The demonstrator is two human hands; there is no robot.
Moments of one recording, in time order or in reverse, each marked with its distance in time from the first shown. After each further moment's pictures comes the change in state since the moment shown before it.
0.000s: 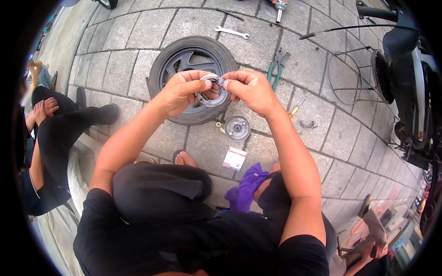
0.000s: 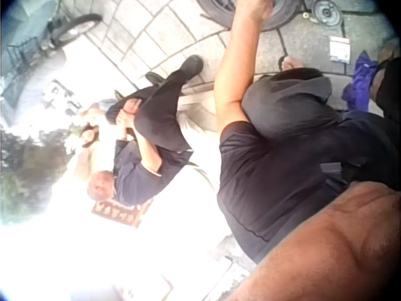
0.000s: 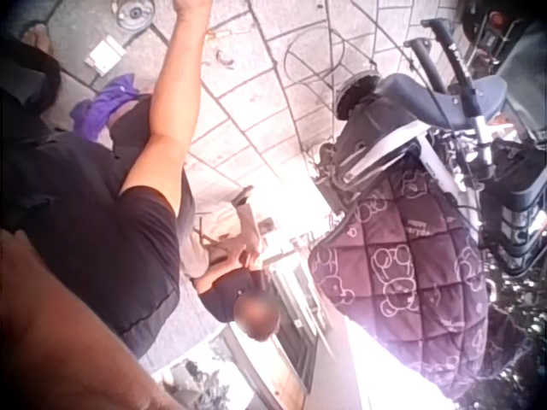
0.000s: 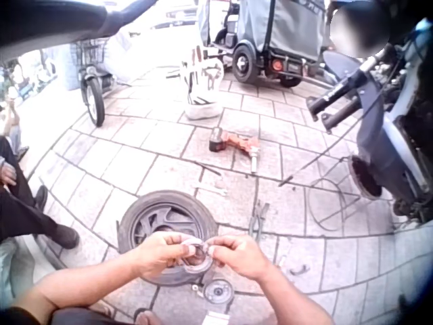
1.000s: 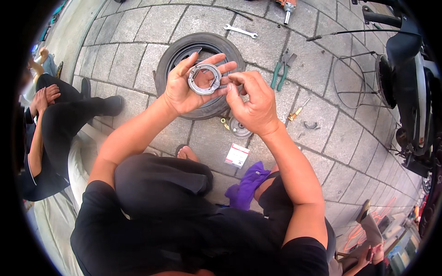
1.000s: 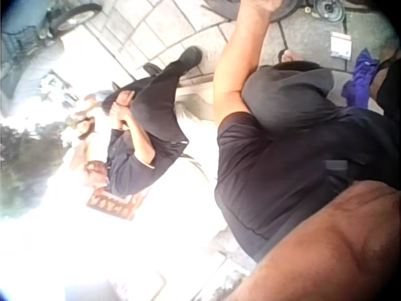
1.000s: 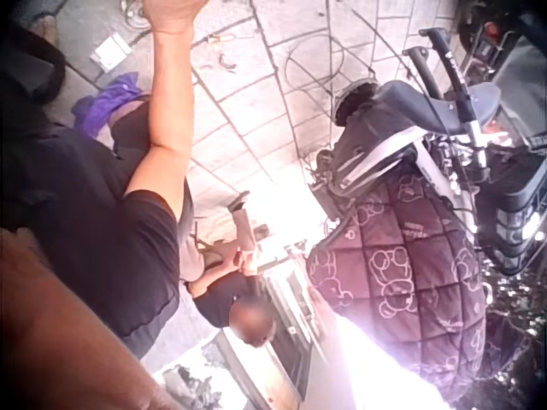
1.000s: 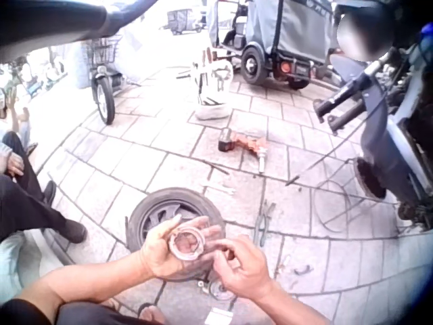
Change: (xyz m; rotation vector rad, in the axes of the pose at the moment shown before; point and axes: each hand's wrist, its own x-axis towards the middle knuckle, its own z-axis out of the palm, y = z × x) left_hand -0.012 0.002 0.021 -0.613 -0.160 0.076; right_hand -0.036 -0.006 0.039 -0.580 0.352 -0.780
